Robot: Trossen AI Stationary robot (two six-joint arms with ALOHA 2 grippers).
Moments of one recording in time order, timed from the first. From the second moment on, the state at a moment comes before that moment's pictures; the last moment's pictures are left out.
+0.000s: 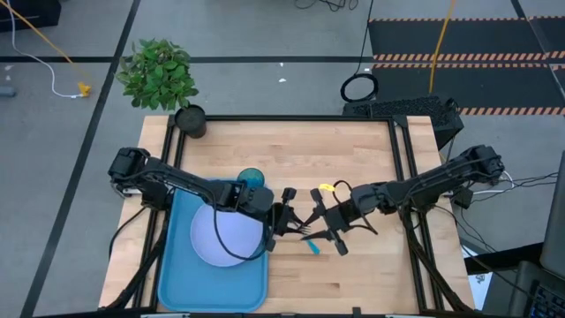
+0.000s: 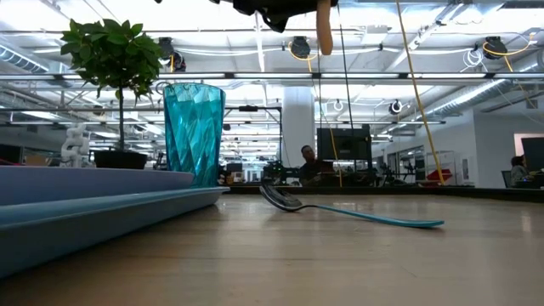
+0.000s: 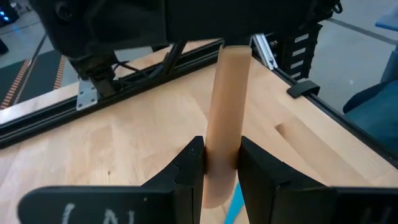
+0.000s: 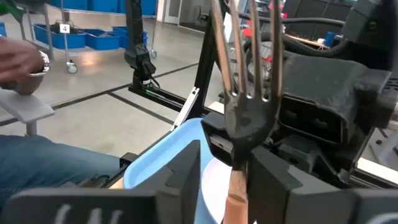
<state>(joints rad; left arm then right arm) -0.21 1.69 1.15 0.16 0.11 0.26 0.29 1.34 0.81 0.43 -0.16 -0.18</state>
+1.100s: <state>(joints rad) -0.27 1.67 1.15 0.32 -0.28 0.22 0.38 1.16 0.81 0.29 0.29 -0.21</state>
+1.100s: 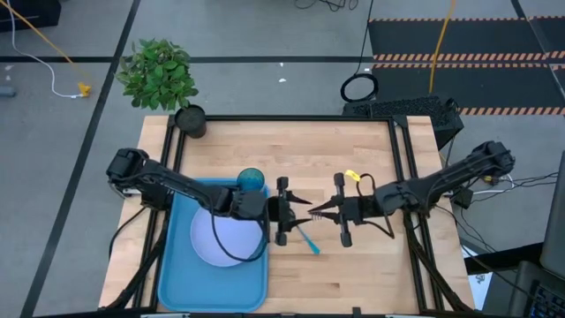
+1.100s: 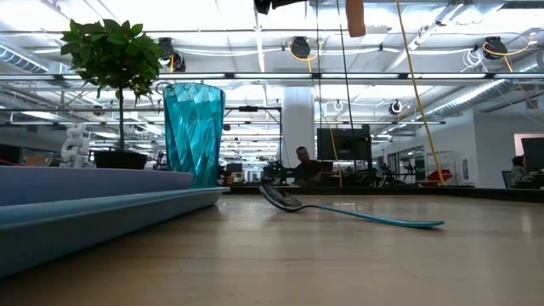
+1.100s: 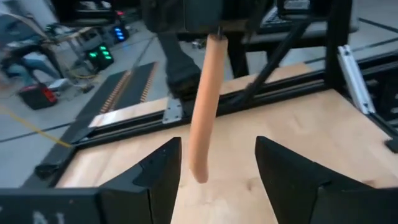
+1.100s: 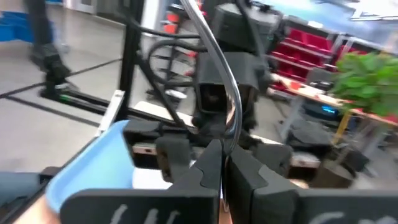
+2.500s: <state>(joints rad) -0.26 1.81 1.15 0.71 -0.48 0.35 0.43 1.16 0.81 0.37 0.55 -0.27</state>
